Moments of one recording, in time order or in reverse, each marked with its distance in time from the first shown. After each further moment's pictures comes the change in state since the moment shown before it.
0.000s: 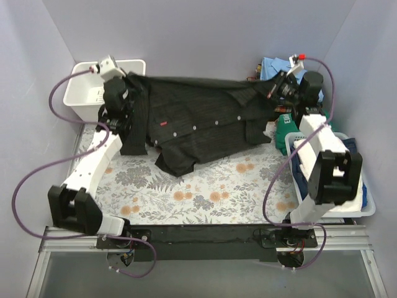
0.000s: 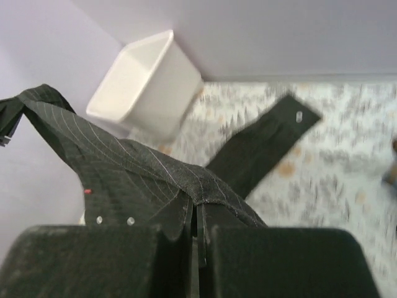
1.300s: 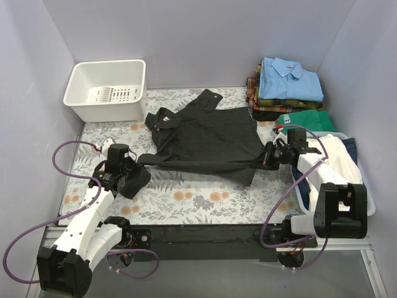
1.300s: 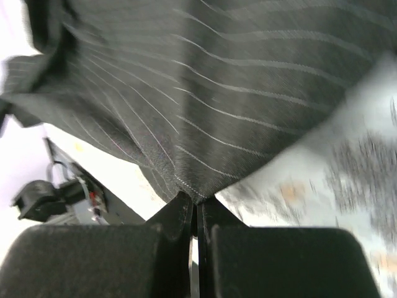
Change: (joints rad) left arm 0.026 -0.417 -0.519 -0.645 0.165 -0.412; right arm 0.018 -0.209 -0.451 -0.645 0.024 -0.222
